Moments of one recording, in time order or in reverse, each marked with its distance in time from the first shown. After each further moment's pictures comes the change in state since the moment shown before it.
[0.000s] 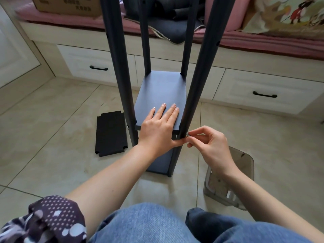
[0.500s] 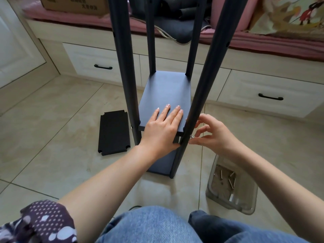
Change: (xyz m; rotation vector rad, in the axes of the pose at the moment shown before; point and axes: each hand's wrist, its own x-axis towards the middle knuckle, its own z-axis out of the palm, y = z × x) left_hand -0.001 -0.005 -0.009 0.036 -0.116 0.074; right_hand 0.040 -0.013 -0.020 -0.240 -0.360 -0.102
